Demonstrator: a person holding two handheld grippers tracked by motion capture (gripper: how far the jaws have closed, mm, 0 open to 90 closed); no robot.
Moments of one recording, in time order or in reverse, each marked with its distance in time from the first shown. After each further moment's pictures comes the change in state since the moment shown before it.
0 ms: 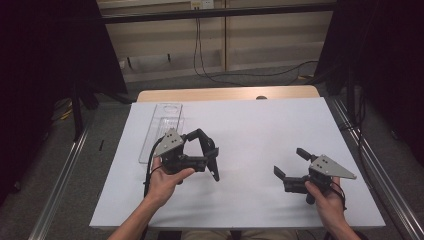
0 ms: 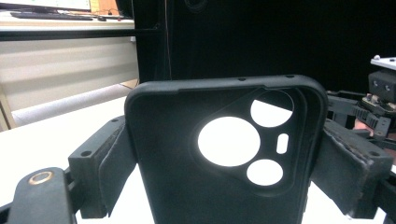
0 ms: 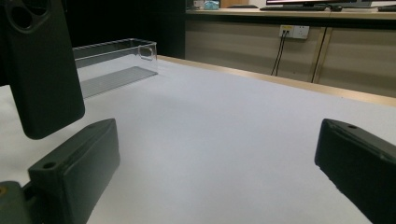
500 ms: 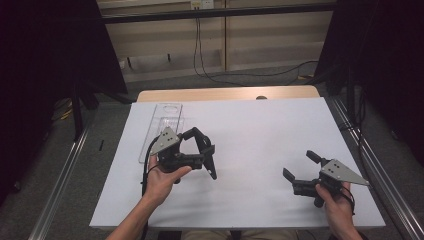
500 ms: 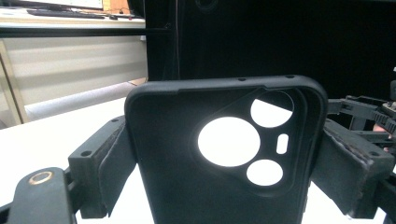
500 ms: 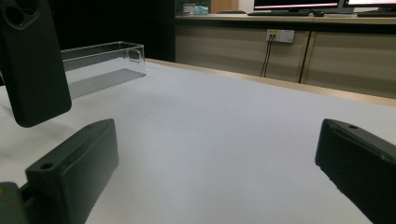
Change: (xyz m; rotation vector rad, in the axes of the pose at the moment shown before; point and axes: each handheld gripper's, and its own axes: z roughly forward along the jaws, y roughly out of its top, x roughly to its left) left arm 0.007 0.002 -0.006 0.017 0.047 0.009; right arm -0.011 -0.006 -0.018 -0.026 -0.045 0.008
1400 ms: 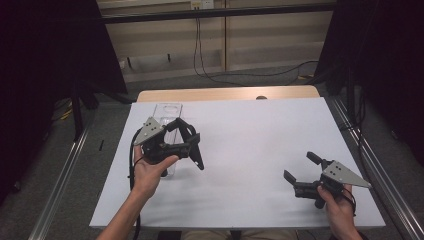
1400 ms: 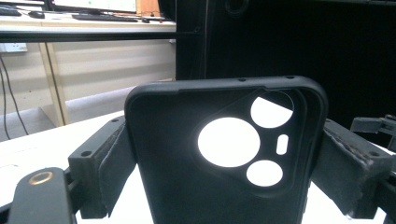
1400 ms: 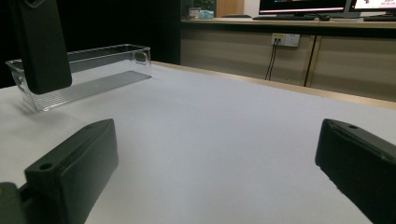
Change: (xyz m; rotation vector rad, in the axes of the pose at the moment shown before) left arm 0.022 0.024 -0.022 -0.011 0.113 -0.045; right arm -0.001 -0.003 -0.004 -0.016 0.024 -0.009
